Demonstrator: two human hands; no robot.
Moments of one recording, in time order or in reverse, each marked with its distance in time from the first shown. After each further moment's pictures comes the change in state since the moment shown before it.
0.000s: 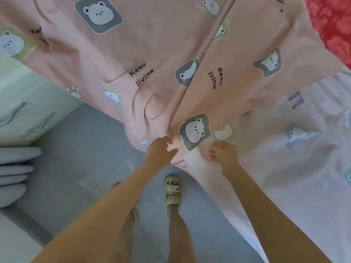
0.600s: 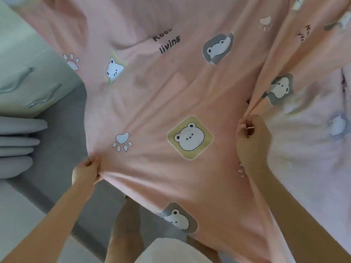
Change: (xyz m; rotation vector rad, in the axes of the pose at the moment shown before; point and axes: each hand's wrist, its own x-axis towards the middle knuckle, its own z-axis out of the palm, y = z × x) left_hand -0.067 -0.226 -0.071 -0.746 0.428 -0.722; right_hand -0.053 -0.015 0.023 -0.441 0.295 -0.722
